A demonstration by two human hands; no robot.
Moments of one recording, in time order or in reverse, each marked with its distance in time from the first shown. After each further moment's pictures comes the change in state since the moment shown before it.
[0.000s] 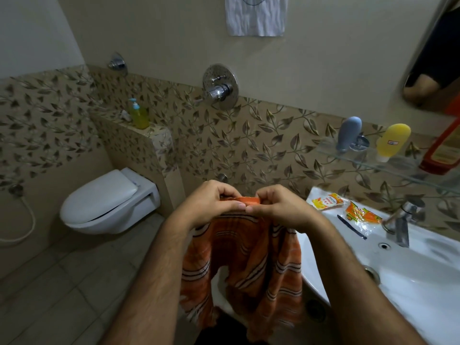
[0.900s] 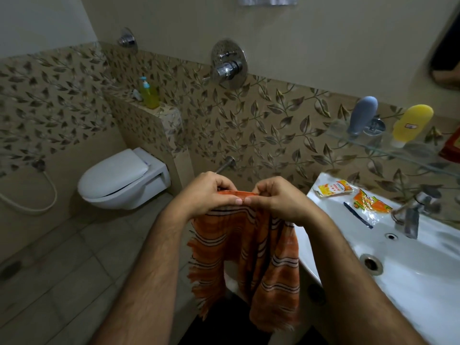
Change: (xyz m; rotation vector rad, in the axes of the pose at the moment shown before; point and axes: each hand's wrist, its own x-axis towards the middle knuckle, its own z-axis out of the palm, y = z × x) left_hand -0.013 -0.004 0.019 0.072 0.016 -0.102; right_hand -0.011 0.019 0.003 -0.028 -0.039 -0.025
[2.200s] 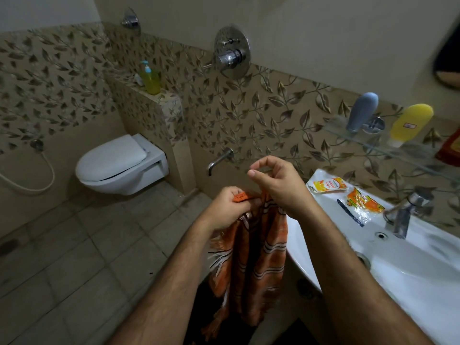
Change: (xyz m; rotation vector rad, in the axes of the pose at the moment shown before) left_hand 0.000 0.008 0.098 -0.674 0.105 -0.104; right_hand -0.002 0.013 -0.004 0.247 0.283 -0.088
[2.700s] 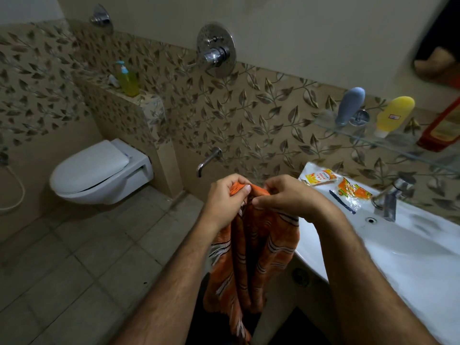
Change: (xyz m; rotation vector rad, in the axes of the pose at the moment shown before) left_hand 0.004 0.007 -0.025 0.304 0.214 0.197; right_hand -0.012 -0.017 -0.003 -0.569 -0.211 0.316
